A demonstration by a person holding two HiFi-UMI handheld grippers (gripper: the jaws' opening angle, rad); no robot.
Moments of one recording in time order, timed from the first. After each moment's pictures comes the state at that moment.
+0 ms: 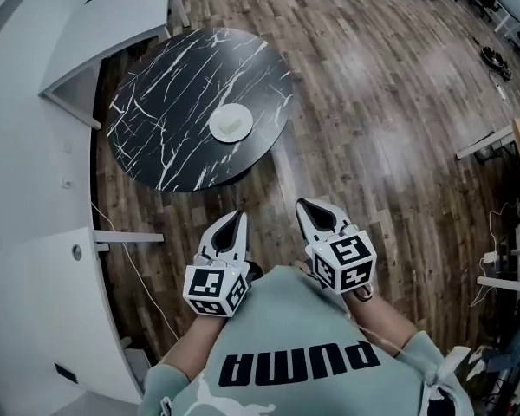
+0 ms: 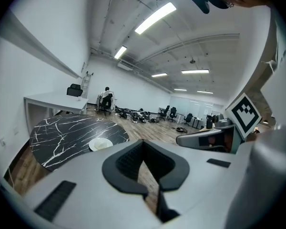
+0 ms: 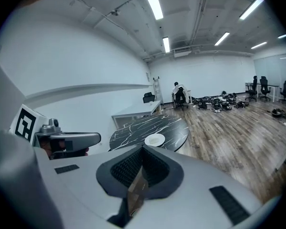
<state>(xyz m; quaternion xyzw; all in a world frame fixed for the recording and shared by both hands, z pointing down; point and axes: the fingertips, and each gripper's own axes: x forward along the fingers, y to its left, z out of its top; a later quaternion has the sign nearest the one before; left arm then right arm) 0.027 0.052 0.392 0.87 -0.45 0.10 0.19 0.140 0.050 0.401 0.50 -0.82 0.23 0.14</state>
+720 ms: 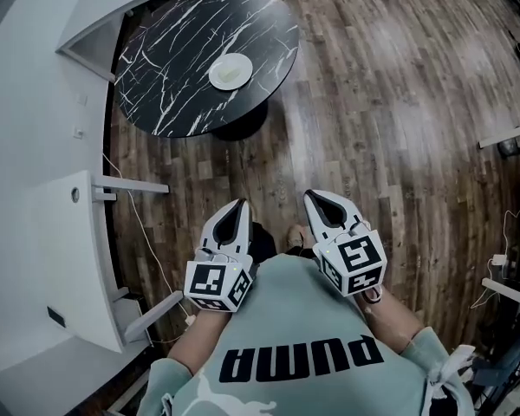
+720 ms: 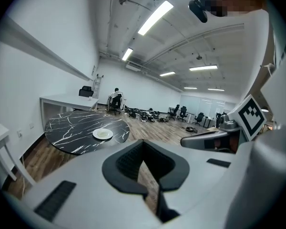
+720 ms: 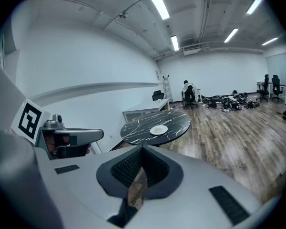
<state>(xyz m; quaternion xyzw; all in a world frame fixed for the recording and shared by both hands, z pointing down) 0.084 0.153 0.409 0.83 -0.52 0.11 0.19 0.200 0.147 0.421 0.44 -0.86 0.22 0.14</state>
